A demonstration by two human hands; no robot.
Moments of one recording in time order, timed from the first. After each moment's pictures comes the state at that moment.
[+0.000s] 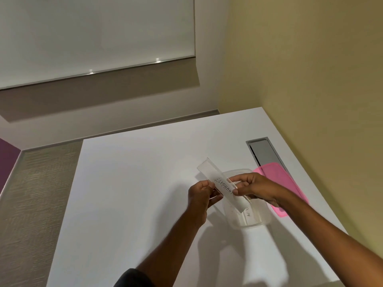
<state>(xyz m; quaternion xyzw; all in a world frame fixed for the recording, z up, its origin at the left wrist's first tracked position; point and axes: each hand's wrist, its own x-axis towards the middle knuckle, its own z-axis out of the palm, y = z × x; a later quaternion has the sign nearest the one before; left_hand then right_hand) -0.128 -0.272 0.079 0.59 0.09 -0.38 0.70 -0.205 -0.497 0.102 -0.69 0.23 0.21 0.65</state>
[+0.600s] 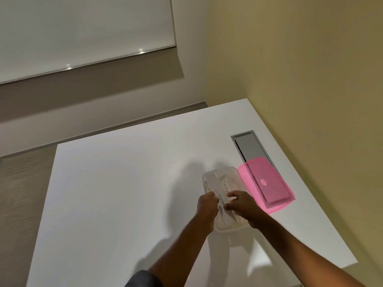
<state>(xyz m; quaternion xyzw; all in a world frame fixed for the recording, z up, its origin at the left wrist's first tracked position) -0.161 -0.357 0.044 0.64 0.18 -0.46 0.58 -0.240 -0.491 0.017 -0.69 0.40 0.15 0.58</state>
